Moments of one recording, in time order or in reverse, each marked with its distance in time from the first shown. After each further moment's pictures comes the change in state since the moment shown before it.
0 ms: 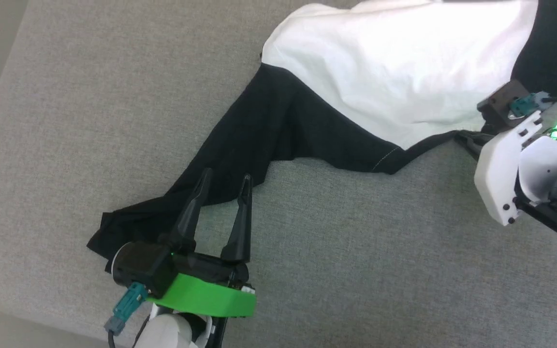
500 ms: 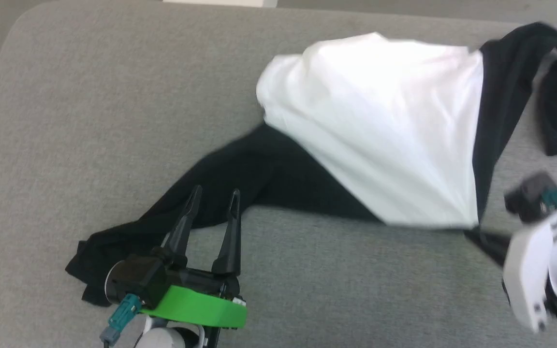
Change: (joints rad) left arm 0.049 -0.001 0.033 0.017 0.001 -0.002 0.000; right arm 0.435 -0.054 -0.220 -0.350 0.143 0.000 0.132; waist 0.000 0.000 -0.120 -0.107
